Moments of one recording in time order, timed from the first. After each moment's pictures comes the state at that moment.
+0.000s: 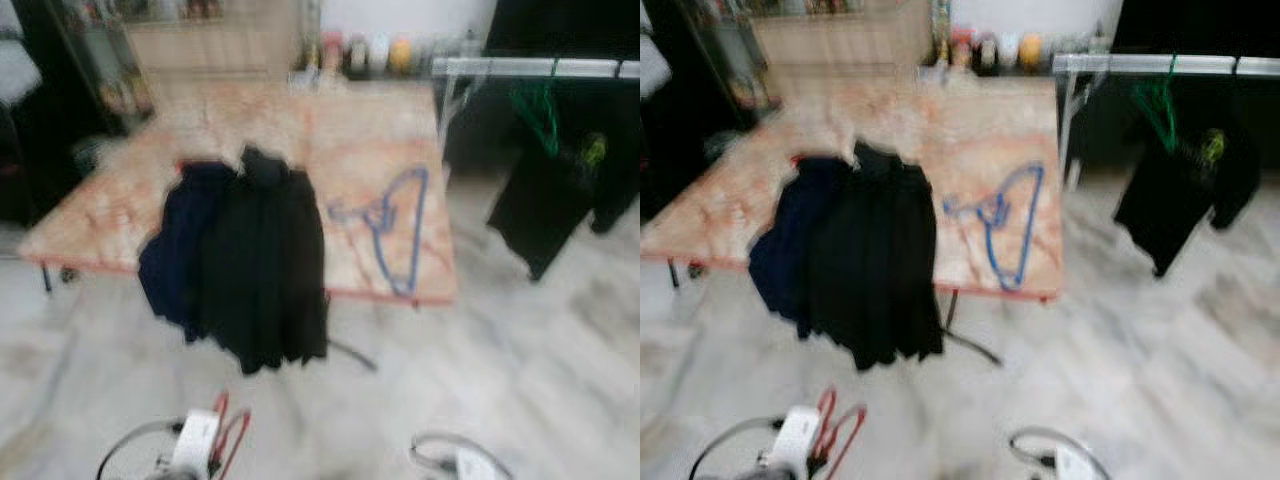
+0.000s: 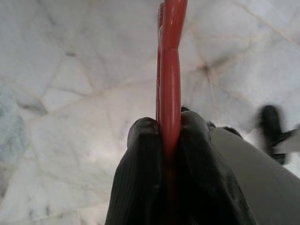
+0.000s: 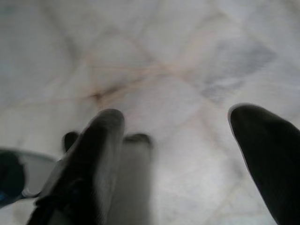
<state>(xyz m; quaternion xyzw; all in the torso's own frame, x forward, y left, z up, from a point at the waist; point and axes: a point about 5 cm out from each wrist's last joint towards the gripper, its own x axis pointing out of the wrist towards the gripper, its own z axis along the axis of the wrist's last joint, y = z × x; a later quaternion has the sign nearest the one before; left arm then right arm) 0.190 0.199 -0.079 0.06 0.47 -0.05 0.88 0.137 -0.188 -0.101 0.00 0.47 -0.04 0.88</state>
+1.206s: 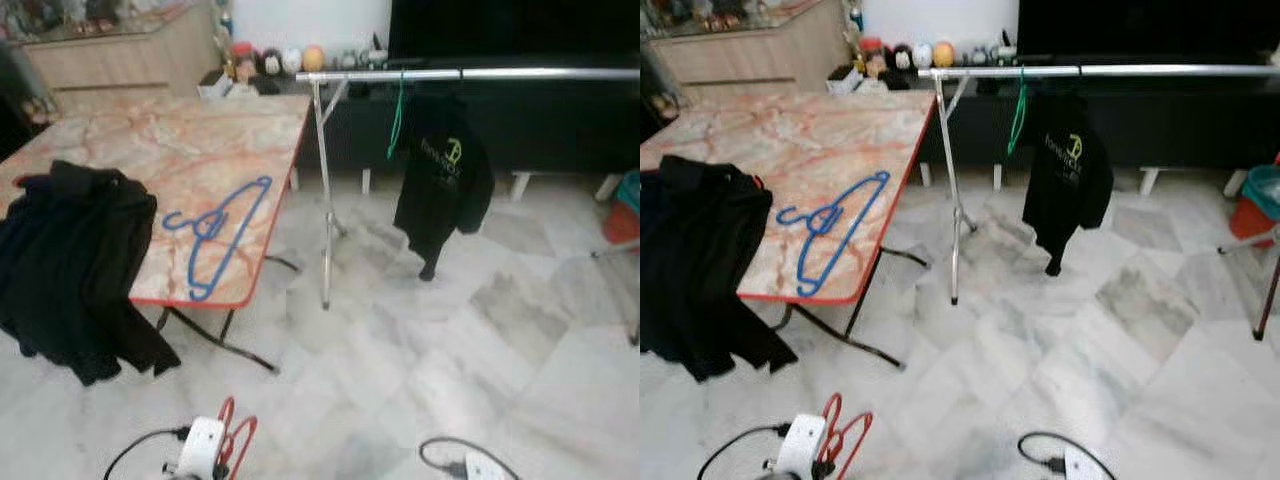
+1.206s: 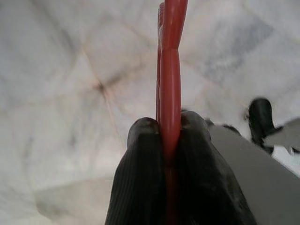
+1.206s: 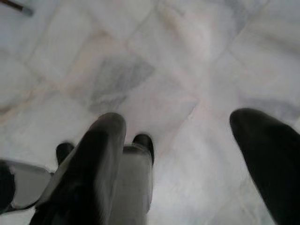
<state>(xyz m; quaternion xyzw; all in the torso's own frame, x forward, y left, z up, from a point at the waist) 0.186 0.200 -0.081 0.06 0.48 -0.05 0.88 0.139 -0.192 -0.100 0.01 0.47 -0.05 0.88</state>
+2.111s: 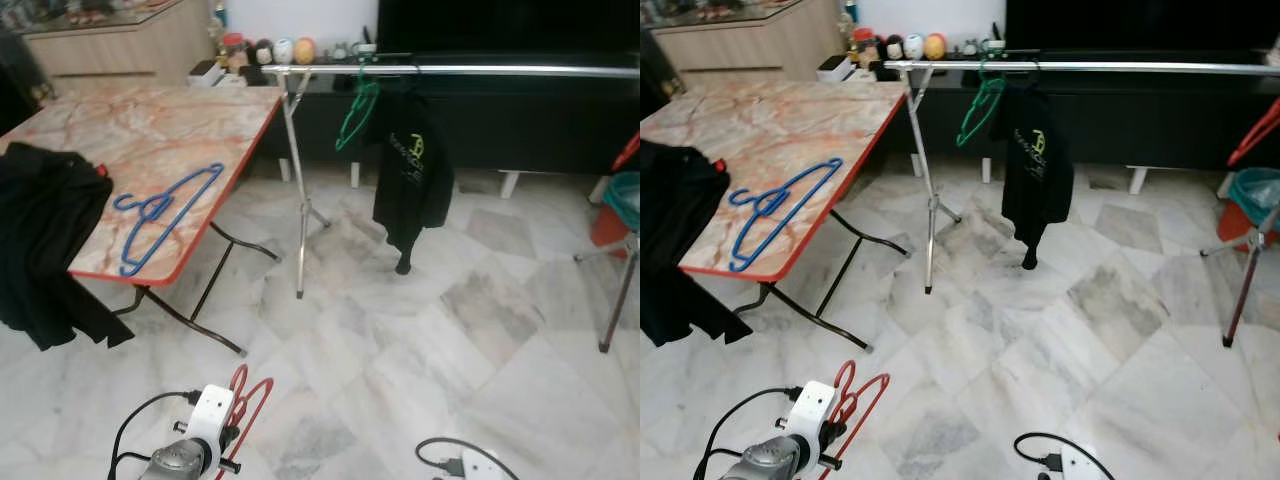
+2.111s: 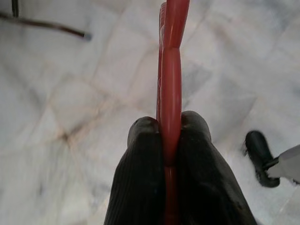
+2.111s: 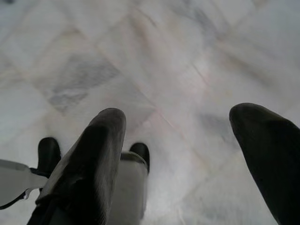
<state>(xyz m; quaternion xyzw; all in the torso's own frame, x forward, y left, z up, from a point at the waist) 0.242 0.181 -0.047 0.09 0.37 -0.16 0.91 0.141 -0.197 -0.095 -0.05 0.44 -0.03 0.90</state>
